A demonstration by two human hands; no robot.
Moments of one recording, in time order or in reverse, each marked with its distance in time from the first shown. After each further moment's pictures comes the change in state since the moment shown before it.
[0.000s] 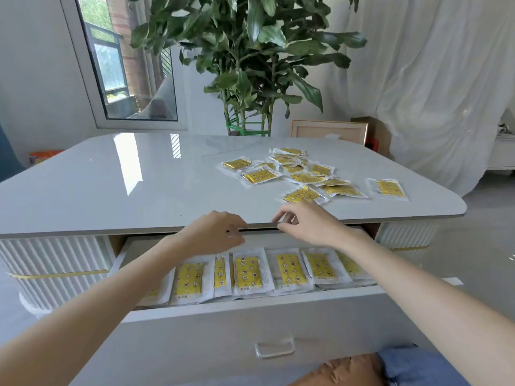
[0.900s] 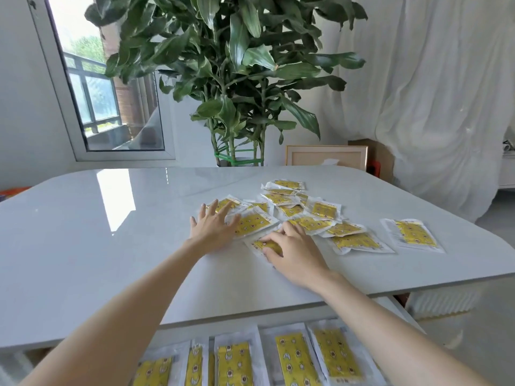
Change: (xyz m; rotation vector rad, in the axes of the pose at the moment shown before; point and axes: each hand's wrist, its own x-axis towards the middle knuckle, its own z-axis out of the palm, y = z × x) left_hand 0.216 -0.054 0.003 -0.077 0.240 -0.286; right_hand 0.124 0.065 0.025 -0.126 0.243 0.020
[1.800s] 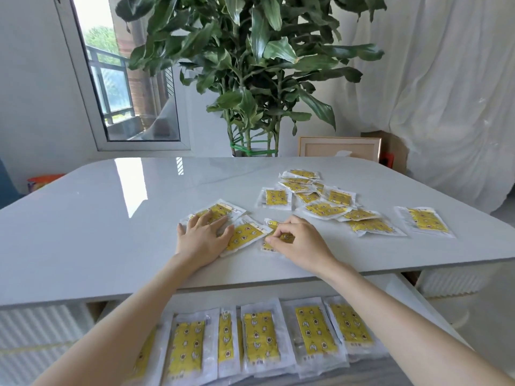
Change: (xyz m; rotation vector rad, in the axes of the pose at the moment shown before) left_hand -0.087 -0.051 -0.027 0.135 0.027 -0.053; right_hand -0.019 -0.042 0.001 0.312 -0.016 0.050
